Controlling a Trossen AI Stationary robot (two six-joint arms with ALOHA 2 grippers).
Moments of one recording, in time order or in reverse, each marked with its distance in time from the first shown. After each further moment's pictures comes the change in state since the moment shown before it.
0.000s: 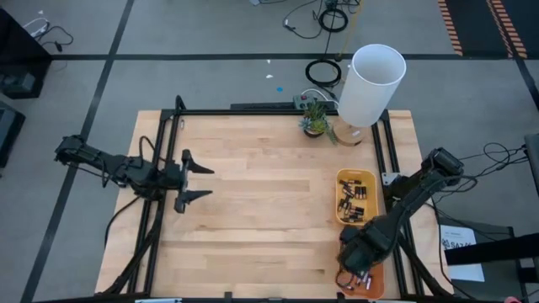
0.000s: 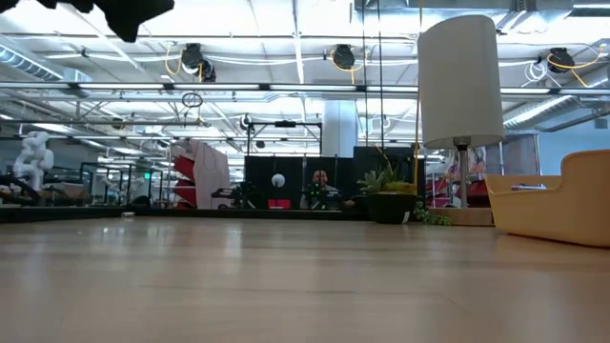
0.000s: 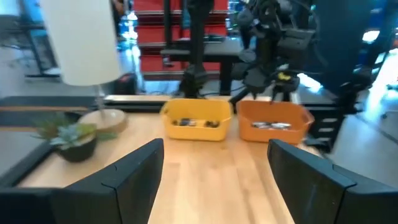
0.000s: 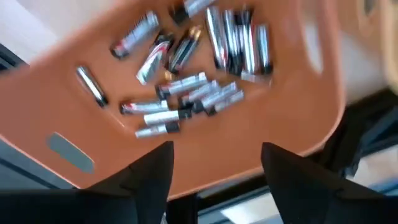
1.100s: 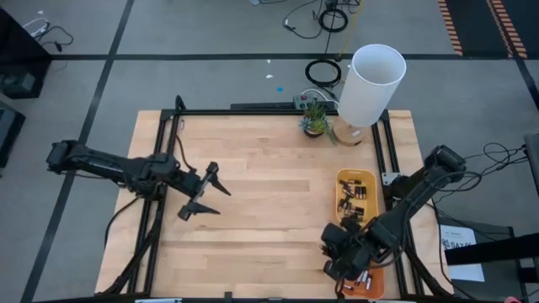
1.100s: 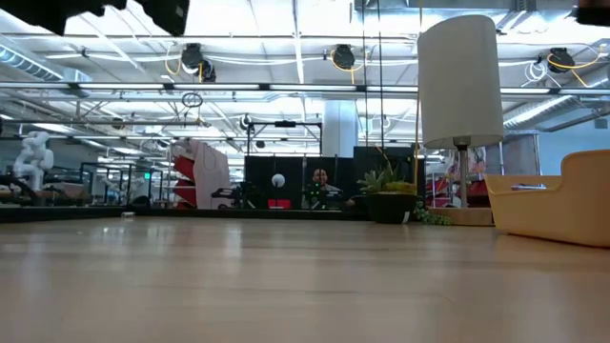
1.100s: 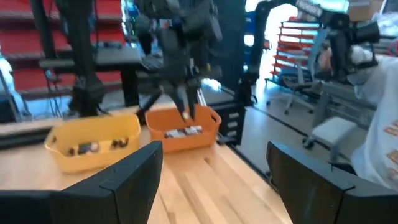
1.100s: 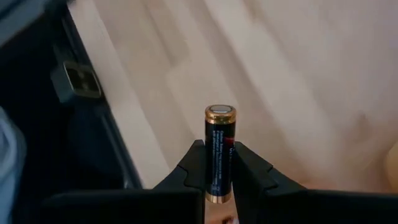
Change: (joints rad) left arm 0.223 0.295 0.000 0.320 0.678 0.046; right arm 0.003 -0.050 0.000 0.421 0.607 -0.126
